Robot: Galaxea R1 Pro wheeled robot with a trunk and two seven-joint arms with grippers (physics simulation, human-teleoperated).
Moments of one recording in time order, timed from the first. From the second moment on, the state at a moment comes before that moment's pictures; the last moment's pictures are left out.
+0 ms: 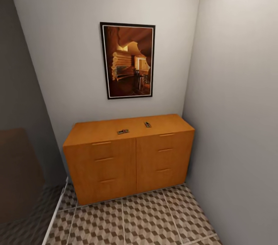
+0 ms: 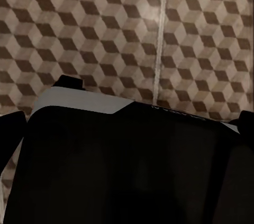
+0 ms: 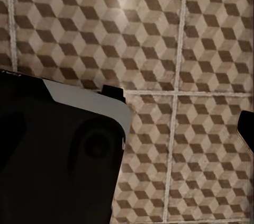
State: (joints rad) left arm -0.18 -0.10 -0.39 0.00 0.66 -0.10 0.04; right arm -0.20 0.00 0.17 0.03 0.10 -0.10 -0.06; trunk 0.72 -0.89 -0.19
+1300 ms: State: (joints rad) left arm -0.19 -0.10 -0.39 0.00 0.67 -0.11 0.04; right arm -0.20 0.00 0.17 0.03 0.10 -0.10 -0.06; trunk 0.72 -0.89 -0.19
